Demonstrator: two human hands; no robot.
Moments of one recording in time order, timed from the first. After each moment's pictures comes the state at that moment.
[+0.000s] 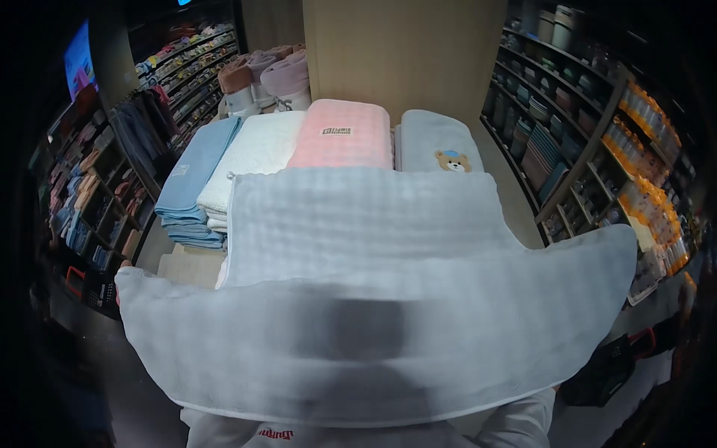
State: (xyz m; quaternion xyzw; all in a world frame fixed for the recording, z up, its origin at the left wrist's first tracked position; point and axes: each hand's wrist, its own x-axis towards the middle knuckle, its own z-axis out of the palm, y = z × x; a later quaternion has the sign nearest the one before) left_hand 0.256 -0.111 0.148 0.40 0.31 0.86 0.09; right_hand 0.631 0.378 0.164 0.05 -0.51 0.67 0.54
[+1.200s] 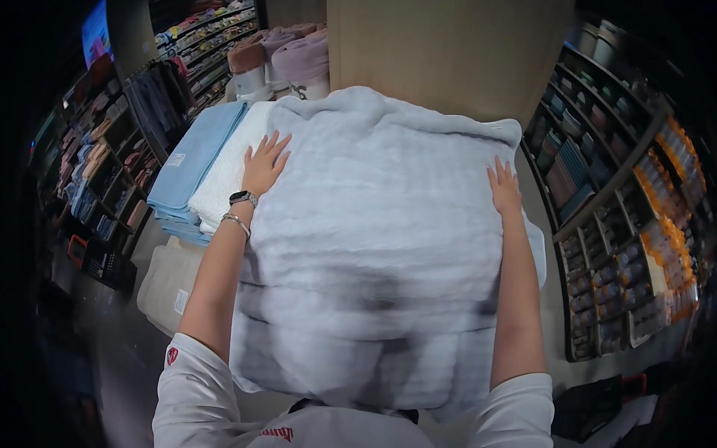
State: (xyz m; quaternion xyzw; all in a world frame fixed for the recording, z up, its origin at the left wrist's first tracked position) left_hand 0.007 0.137 0.017 0.39 0.87 0.18 -0.23; right_hand 0.341 0.615 -0.025 -0.35 -0.90 0.09 0.24
